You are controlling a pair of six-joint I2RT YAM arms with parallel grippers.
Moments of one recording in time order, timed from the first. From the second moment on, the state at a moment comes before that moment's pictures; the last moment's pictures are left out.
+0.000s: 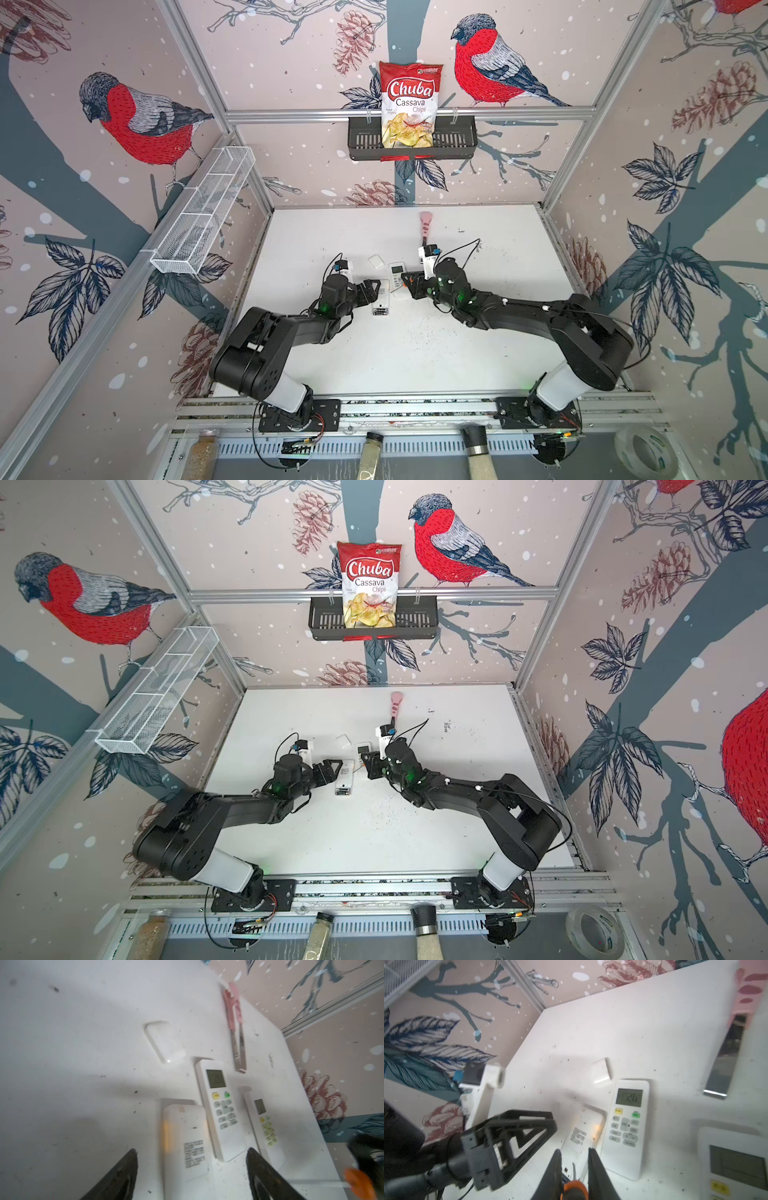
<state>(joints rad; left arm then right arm) -0.36 1.48 0.39 0.67 0.23 -0.64 0.80 1.60 0.80 0.42 -0.08 0.55</state>
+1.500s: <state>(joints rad) -0.37 1.42 0.27 0.86 0.15 -0.61 0.97 1.50 0.64 0.47 0.15 0.44</state>
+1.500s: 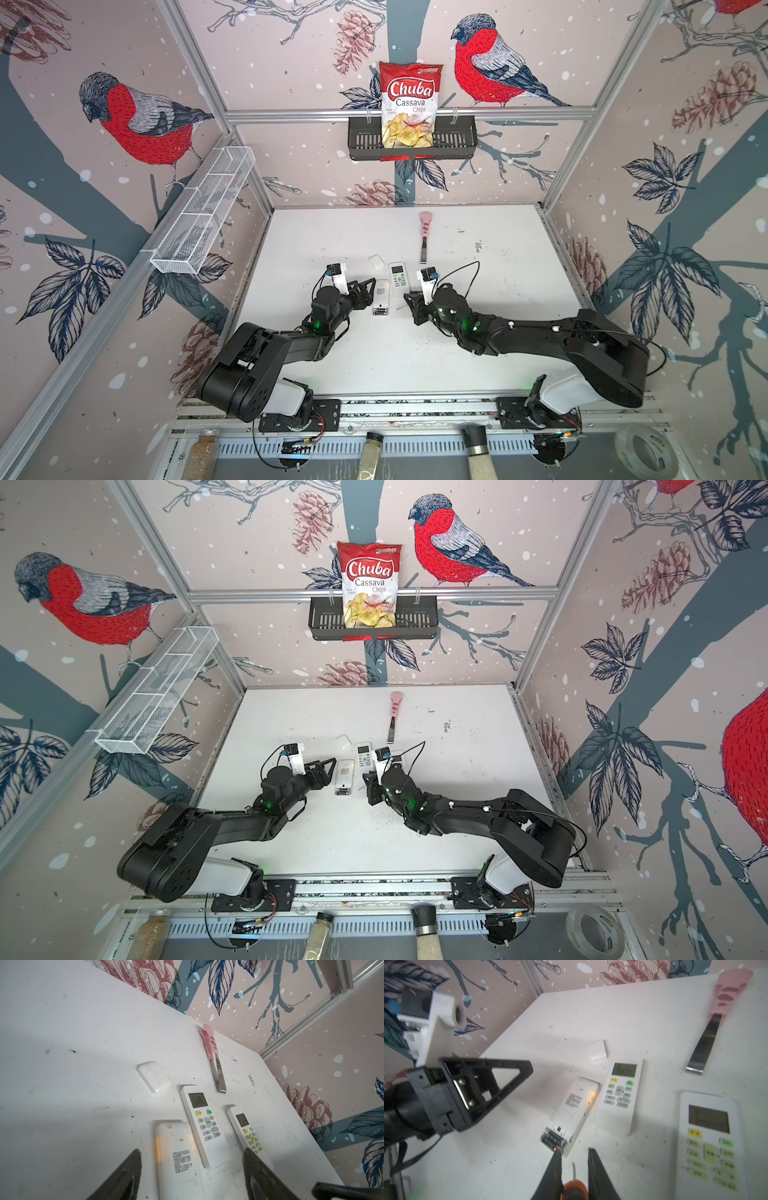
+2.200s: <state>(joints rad) -0.49 1.68 0.20 1.09 0.30 -0.86 0.72 1.42 0.67 0.43 -0.10 0.57</state>
